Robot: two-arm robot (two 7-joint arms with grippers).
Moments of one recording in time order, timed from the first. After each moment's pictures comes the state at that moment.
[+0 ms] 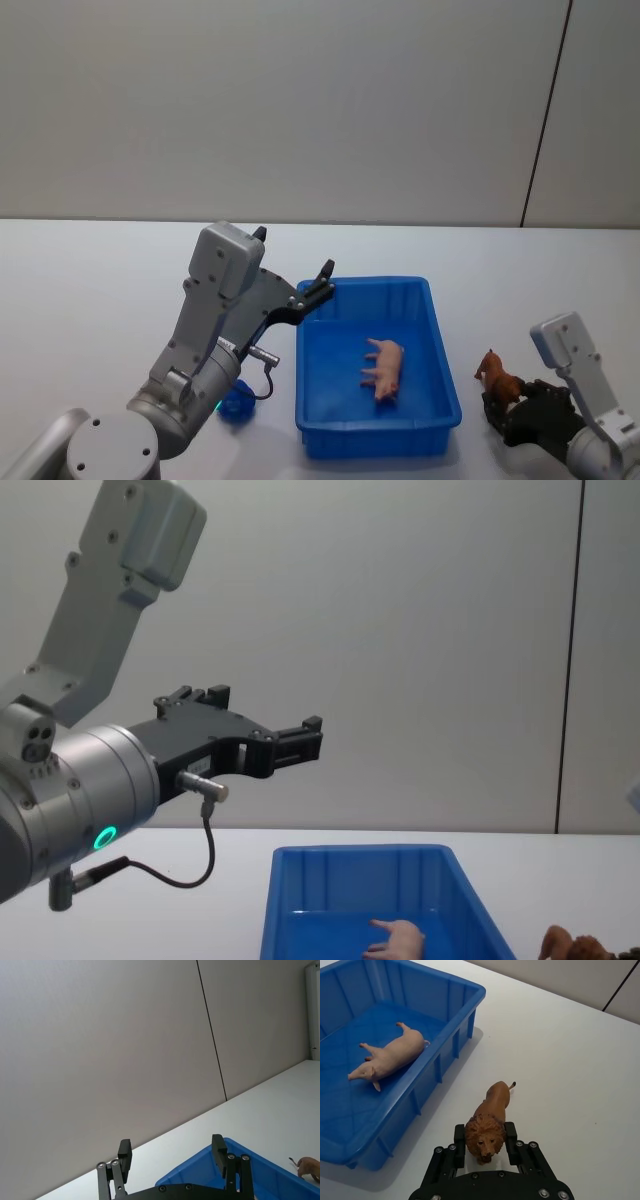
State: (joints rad) left arm -0.24 0.38 0.45 -1.63 -0.20 0.01 -0.01; right arm 0.12 0.28 -0.27 -1.45 0.05 0.34 0.22
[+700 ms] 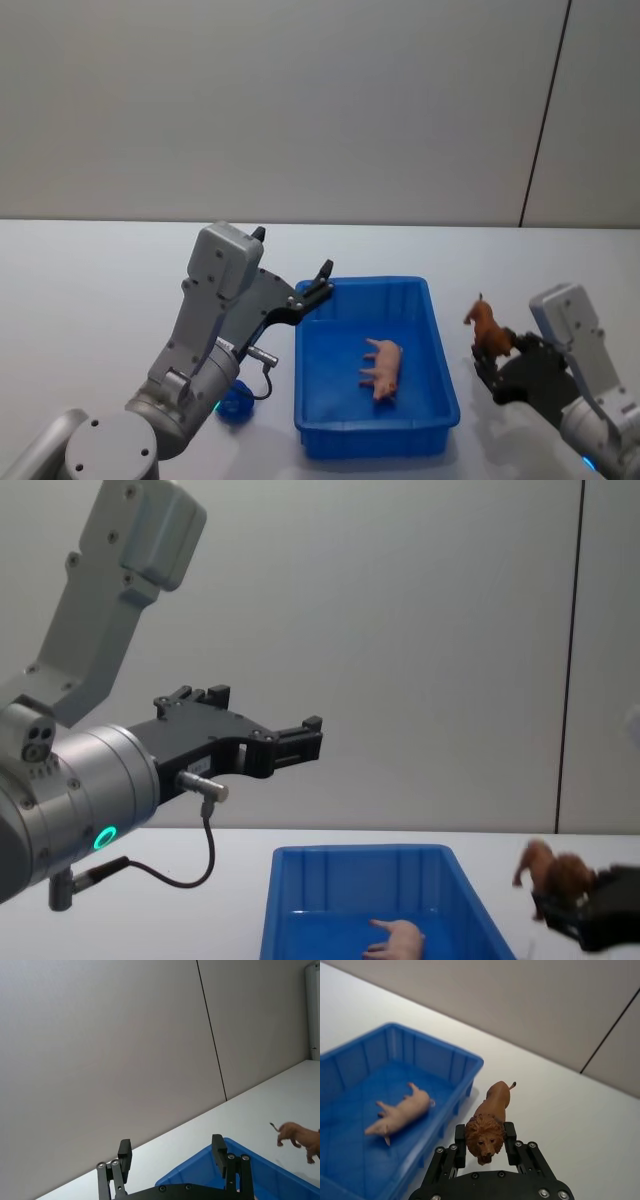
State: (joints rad) left arm -0.24 0.38 0.45 -1.63 -0.20 0.01 -0.01; right arm 0.11 0.27 -0.27 -1.52 0.02 0.22 0.19
